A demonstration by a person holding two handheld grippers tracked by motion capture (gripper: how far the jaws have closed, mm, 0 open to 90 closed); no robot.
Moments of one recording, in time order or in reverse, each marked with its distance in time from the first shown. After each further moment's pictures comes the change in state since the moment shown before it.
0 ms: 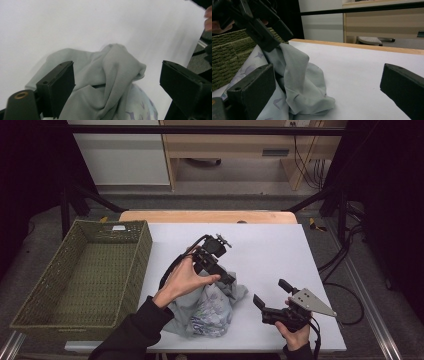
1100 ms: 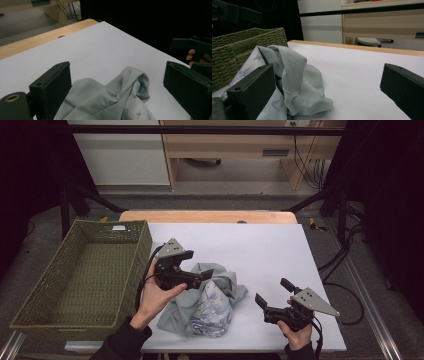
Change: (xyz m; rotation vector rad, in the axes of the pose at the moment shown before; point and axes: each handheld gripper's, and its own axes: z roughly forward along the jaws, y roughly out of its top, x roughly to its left) left arm 0.005 -0.095 -0.045 -0.590 0.108 -0.066; right arm -0.004 0.003 -0.003 -0.002 -0.007 0.003
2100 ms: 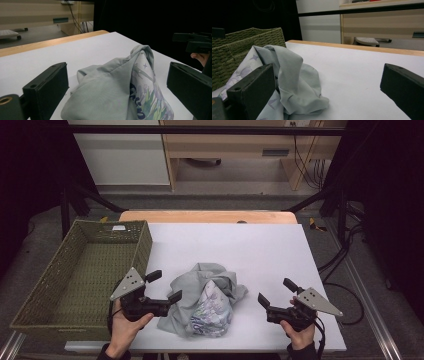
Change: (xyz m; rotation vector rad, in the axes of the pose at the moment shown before) left arm 0.005 -0.073 -0.066 -0.172 0.066 -0.032; right arm -0.005 0.000 -0.004 0.001 -0.010 -0.003
